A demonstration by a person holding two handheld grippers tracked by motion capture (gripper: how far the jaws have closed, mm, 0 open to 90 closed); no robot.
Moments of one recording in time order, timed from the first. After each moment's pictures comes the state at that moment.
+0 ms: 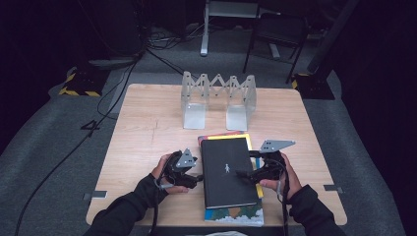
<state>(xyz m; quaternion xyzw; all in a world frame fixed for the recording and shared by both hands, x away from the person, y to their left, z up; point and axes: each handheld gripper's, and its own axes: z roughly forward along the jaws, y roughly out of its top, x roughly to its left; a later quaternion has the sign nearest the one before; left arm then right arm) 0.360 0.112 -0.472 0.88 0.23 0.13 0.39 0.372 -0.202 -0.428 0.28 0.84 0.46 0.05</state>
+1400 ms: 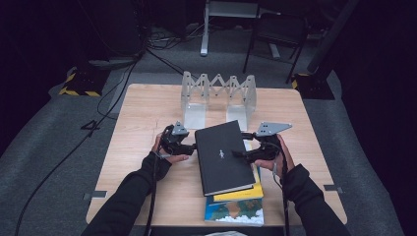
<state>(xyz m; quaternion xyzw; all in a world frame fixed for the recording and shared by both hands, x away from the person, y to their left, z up) 0.450 0.131 -0.478 0.84 0.32 0.14 0.42 0.415 -0.193 -0.407 0.22 0.84 0.49 0.09</state>
